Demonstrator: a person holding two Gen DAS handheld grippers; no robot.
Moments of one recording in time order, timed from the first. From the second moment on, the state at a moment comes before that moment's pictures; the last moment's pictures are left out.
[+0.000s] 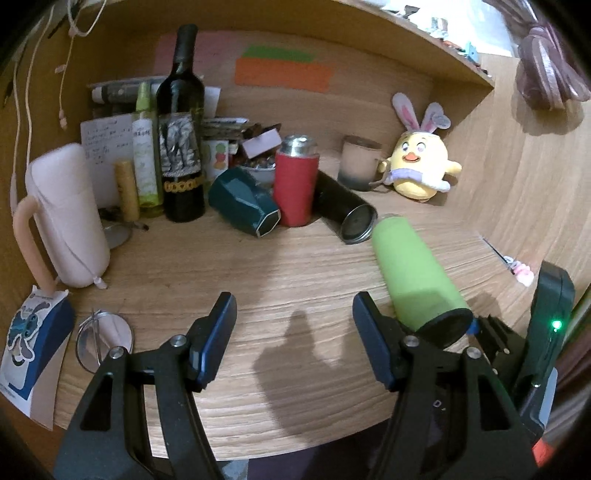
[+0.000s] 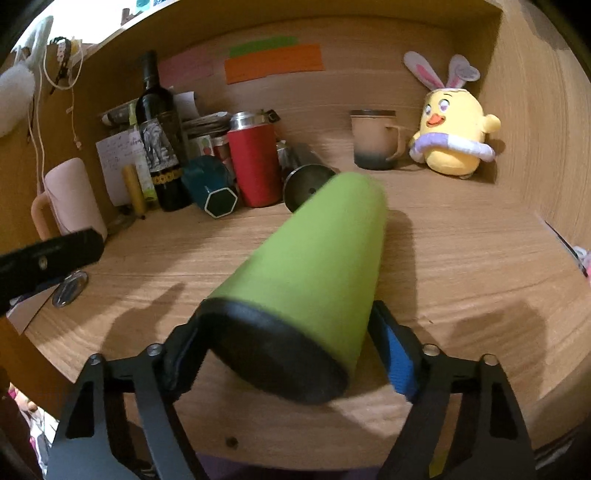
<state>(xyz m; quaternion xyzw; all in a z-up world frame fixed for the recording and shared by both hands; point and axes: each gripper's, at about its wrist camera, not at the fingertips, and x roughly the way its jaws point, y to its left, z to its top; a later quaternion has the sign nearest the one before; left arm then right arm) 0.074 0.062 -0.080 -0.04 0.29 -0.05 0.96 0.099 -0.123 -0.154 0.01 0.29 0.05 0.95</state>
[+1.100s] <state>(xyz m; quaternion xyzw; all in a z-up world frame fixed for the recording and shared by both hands) 0.107 0.000 0.015 -0.04 0.23 -0.21 0.95 0.082 -0.141 -0.049 -0.01 0.18 0.12 0.98</state>
